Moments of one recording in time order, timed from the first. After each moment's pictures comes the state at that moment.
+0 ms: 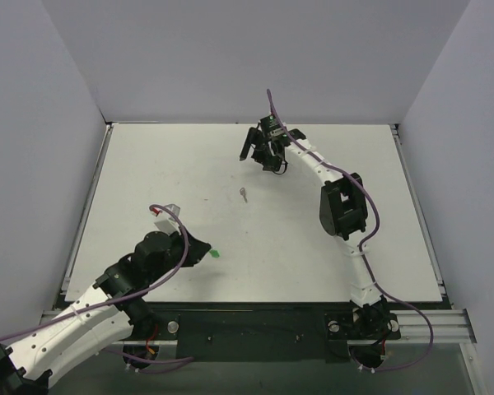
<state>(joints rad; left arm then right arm) -0.79 0.56 0.46 -0.35 -0.14 -0.85 0.47 2.38 2.11 -0.62 -0.02 0.71</state>
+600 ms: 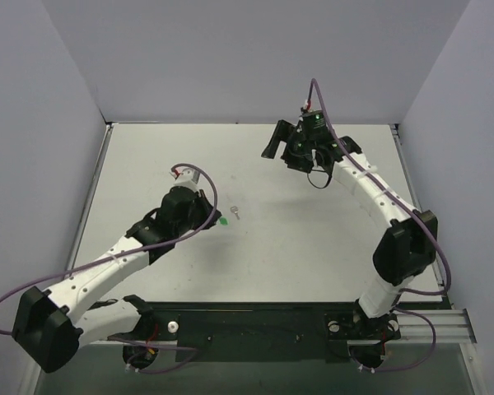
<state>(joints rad) -0.68 1.04 0.75 -0.24 -0.12 -0.72 0.42 1.75 1.58 -0.55 -0.11 0.66</state>
